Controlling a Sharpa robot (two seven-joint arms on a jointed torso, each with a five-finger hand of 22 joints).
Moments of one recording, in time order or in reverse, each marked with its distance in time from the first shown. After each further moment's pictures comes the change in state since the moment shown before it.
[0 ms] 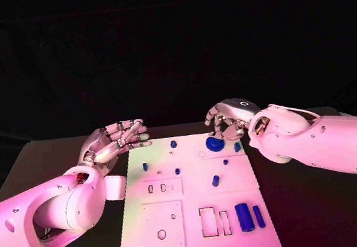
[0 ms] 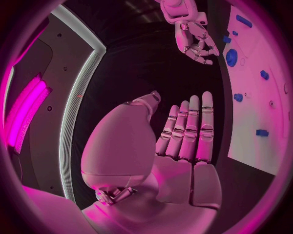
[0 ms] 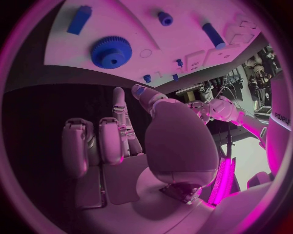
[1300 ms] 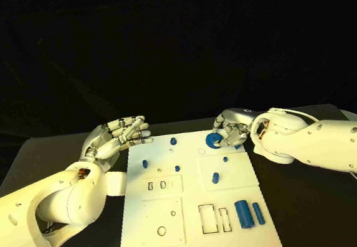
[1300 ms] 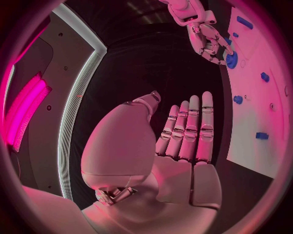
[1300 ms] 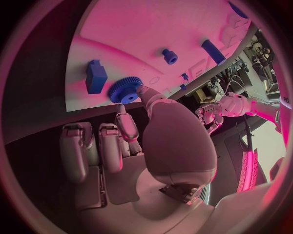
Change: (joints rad) left arm 0.000 0.004 0.000 -0.012 0.000 0.023 -0.005; left_hand 0.000 0.000 0.000 0.000 0.000 0.000 0.000 0.000 0.000 0.000 0.000 -0.004 0.000 0.000 0.000 0.000 0.001 0.000 0.000 0.000 0.000 0.001; right arm -0.035 0.044 -0.003 -0.092 0.152 0.142 -0.048; right_hand 0.032 0.022 -0.147 0.107 0.021 -0.112 0.020 0.034 0.044 0.020 0.026 0.898 0.899 0.002 0.017 0.167 0.107 -0.030 0.019 0.016 0.061 -0.001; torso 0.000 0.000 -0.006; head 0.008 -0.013
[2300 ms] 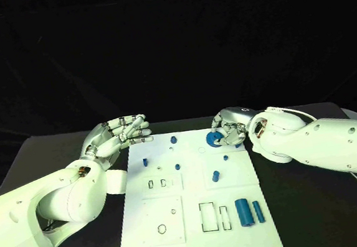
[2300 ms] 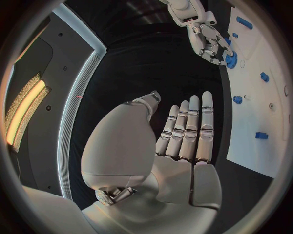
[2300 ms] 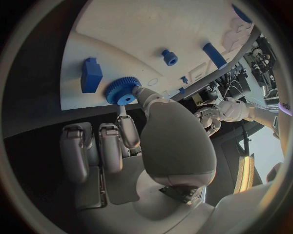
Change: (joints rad) left arm 0.000 -0.001 0.000 -0.002 0.000 0.002 -0.005; left_hand 0.000 0.000 0.000 0.000 0.000 0.000 0.000 0.000 0.000 0.004 -0.004 0.000 0.000 0.000 0.000 0.000 0.002 0.000 0.000 0.000 0.004 0.001; right arm -0.002 0.013 0.003 -0.001 -0.058 0.004 0.004; right_hand 0.086 0.031 0.092 -0.028 -0.022 0.053 -0.010 0.039 0.008 0.045 -0.013 0.065 0.067 0.000 -0.001 0.008 0.000 -0.011 0.000 0.000 0.027 0.001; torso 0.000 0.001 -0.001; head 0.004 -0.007
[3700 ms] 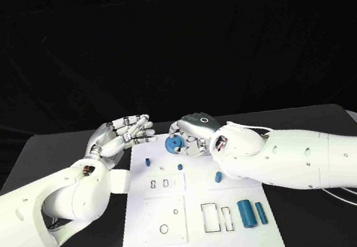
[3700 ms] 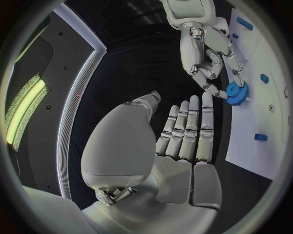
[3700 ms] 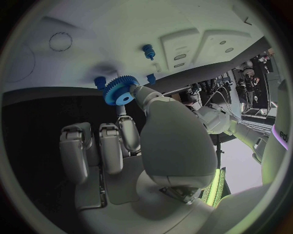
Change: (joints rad) left arm 0.000 0.009 0.000 -0.003 0.000 0.002 -0.003; left_hand 0.000 0.000 0.000 0.000 0.000 0.000 0.000 0.000 0.000 0.000 0.000 -0.005 0.000 0.000 0.000 0.000 0.002 0.000 0.000 0.000 0.000 0.000; right arm -0.015 0.207 -0.012 0.036 -0.210 -0.190 -0.033; right_hand 0.003 0.001 0.044 0.003 0.014 0.013 0.012 0.009 0.002 0.027 -0.012 0.022 0.001 0.001 -0.006 0.004 0.001 -0.004 0.000 0.000 0.020 -0.001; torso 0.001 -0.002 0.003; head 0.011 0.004
